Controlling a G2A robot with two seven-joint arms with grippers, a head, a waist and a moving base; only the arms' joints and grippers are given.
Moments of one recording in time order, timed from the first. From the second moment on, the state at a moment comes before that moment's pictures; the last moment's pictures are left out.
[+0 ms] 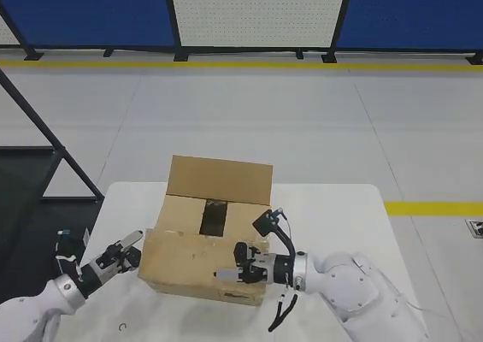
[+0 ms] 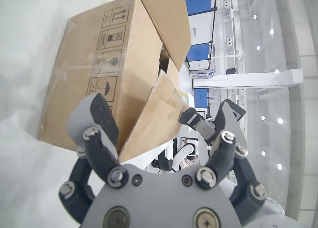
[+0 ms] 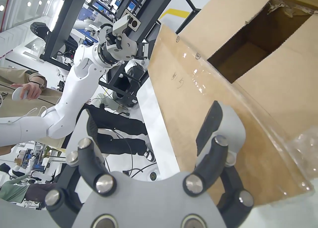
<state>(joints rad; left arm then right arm) 1.26 -0.99 -1.67 -1.66 -0.24 0.00 -0.79 -0.78 -1.24 0.97 -1.56 -0.19 -0.31 0.80</state>
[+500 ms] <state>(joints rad) 1.27 -0.98 -1.74 -1.68 -0.27 -0.02 -0.75 -0.78 -1.24 0.99 -1.55 -0.20 -0.32 0.80</state>
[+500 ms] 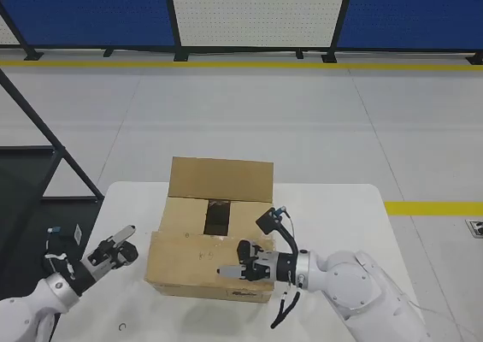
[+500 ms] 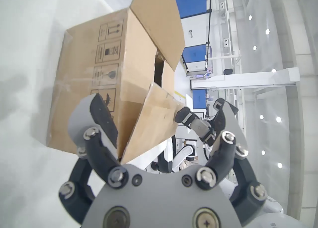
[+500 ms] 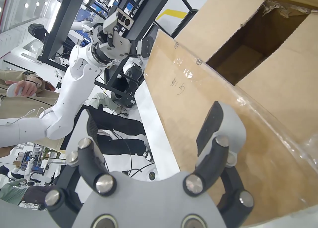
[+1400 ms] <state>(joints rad) 1.10 -0.97 -1.74 -1.60 -0.29 -0.01 -0.68 -0.77 -1.24 0.99 -1.54 -0.21 -0.33 0.76</state>
